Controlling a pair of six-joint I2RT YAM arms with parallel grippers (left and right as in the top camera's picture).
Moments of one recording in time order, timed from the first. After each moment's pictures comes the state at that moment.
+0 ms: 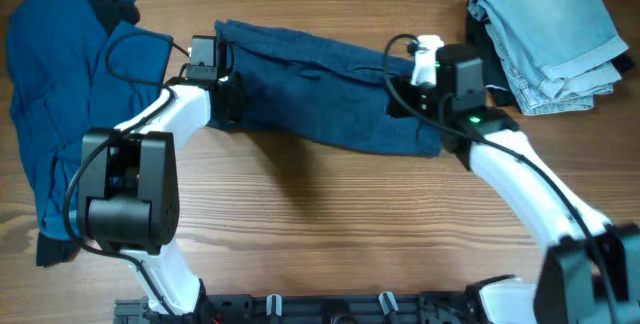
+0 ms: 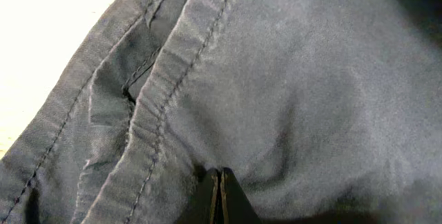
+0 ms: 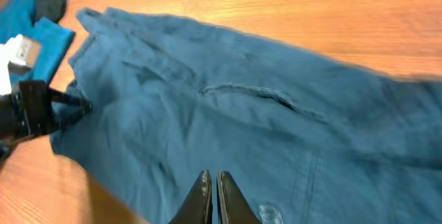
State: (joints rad) left arm -0.11 1.96 1.14 -0.30 0.00 -0.43; right arm 0.26 1.54 0.92 -0.09 -0.29 0.27
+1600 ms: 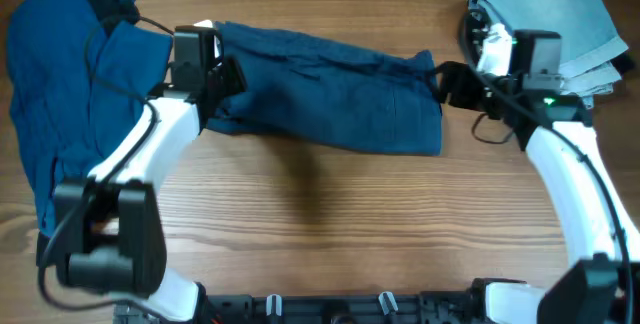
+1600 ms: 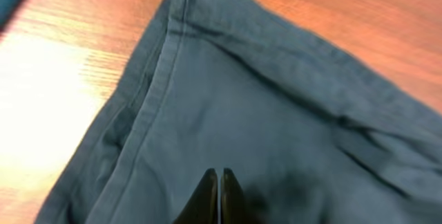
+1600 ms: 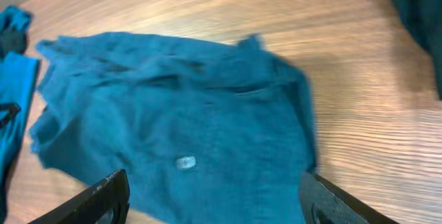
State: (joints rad) left arm -0.11 1.75 1.08 -0.21 0.03 -0.39; right arm -0.07 1.48 1.07 -0.52 -0.42 0.19
